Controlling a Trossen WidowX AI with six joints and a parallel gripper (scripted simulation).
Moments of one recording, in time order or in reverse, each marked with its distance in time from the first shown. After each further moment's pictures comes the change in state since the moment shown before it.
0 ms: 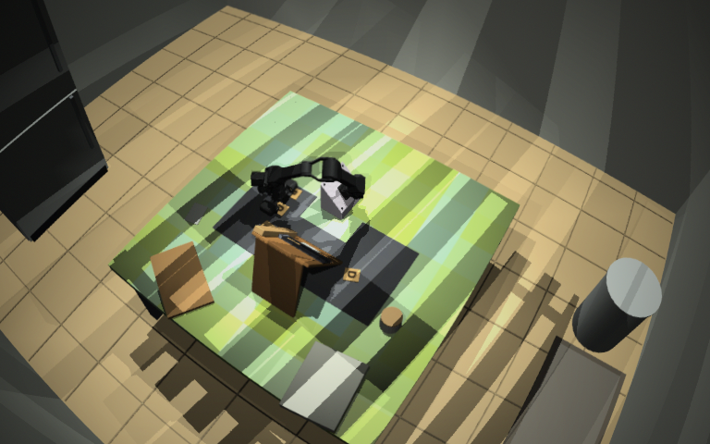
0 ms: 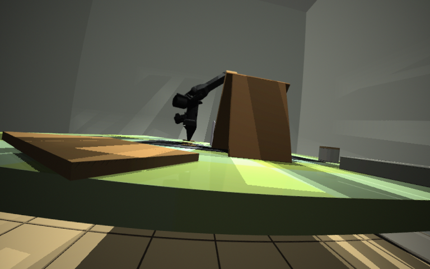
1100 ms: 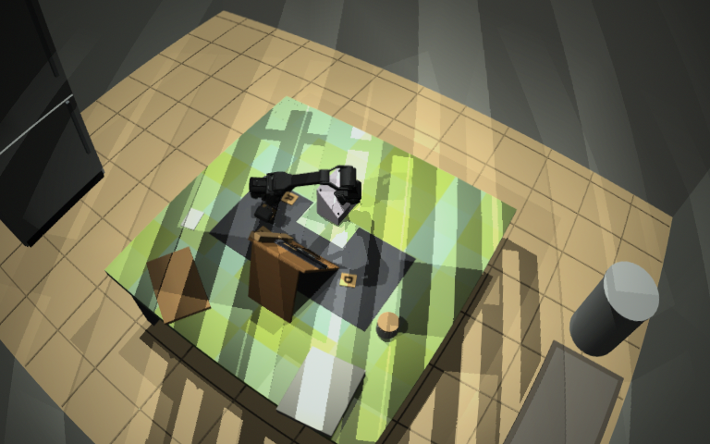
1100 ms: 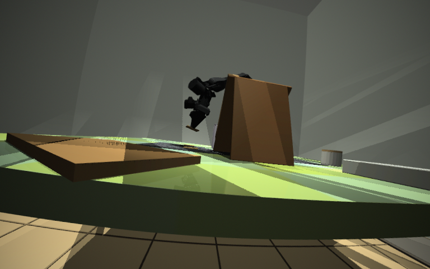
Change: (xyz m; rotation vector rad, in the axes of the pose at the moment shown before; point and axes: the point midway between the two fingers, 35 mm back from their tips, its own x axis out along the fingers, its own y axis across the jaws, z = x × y) arm -0.072 0.052 -0.011 -0.221 -0.276 0.065
